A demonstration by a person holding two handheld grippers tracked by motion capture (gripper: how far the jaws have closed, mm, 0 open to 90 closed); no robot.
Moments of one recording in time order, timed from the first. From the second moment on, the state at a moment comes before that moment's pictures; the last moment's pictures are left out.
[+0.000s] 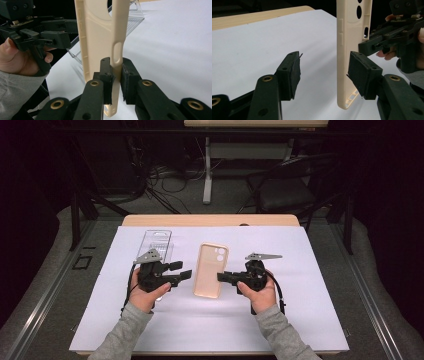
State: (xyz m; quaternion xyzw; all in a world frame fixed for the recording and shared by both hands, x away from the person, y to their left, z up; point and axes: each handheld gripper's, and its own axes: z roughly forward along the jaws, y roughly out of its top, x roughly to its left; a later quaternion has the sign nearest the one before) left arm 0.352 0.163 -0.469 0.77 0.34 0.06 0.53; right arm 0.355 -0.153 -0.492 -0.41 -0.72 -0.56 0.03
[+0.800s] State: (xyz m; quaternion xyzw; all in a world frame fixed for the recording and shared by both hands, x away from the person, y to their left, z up) left arm 0.347 0.155 -0.461 0.81 0.30 0.12 0.49; right arm 0.346 -0.142 -0.486 -0.39 -0.75 -0.54 -0.02
